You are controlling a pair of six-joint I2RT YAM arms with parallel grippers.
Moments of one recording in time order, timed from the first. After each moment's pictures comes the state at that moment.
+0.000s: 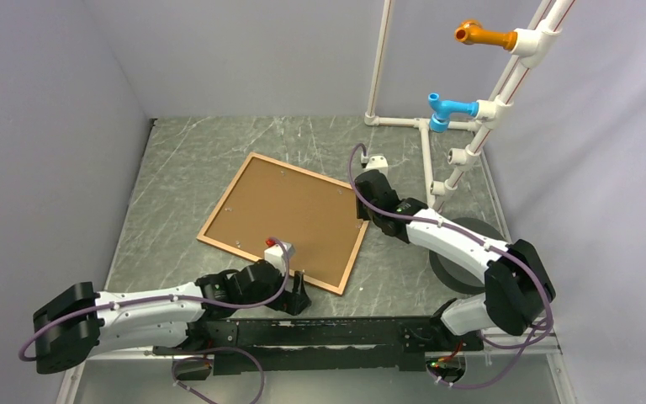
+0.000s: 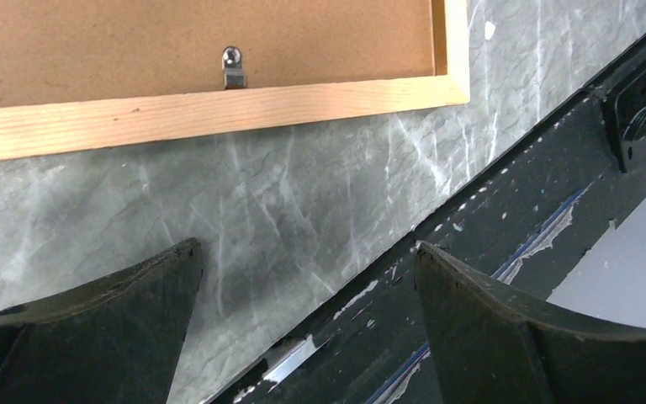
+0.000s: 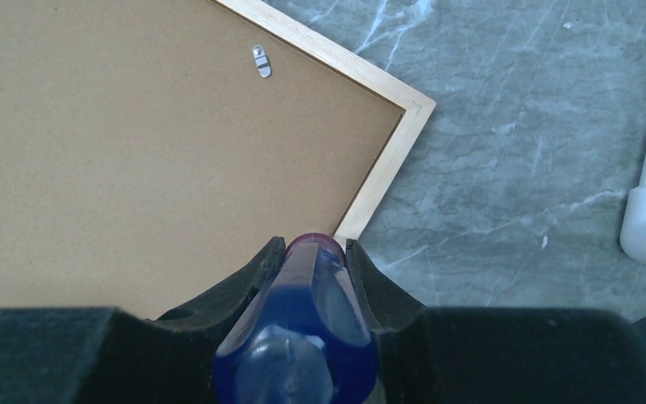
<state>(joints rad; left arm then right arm) -1.14 0.94 0.29 -0.05 -0.10 -0.77 0.67 1.39 0.91 -0.26 0.39 0.37</state>
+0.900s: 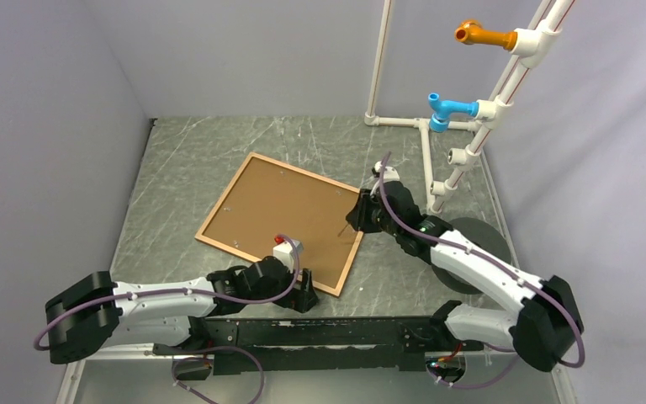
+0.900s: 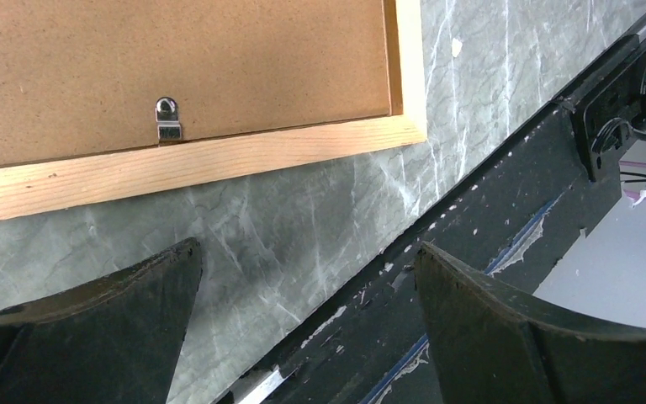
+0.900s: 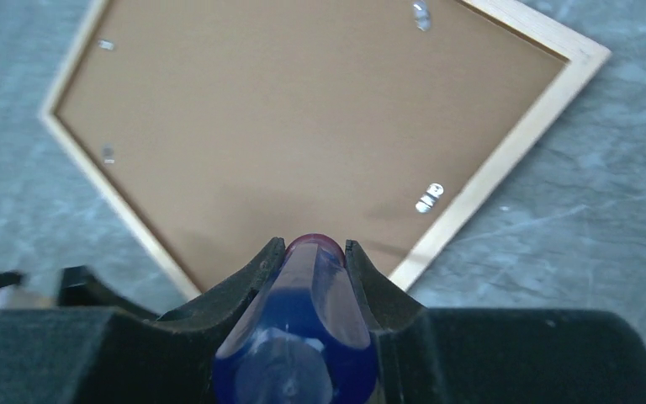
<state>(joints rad) -1.13 1.07 0.33 0.06 -0.05 -0.78 0.66 1.18 0.77 -0.22 0.10 0.53</state>
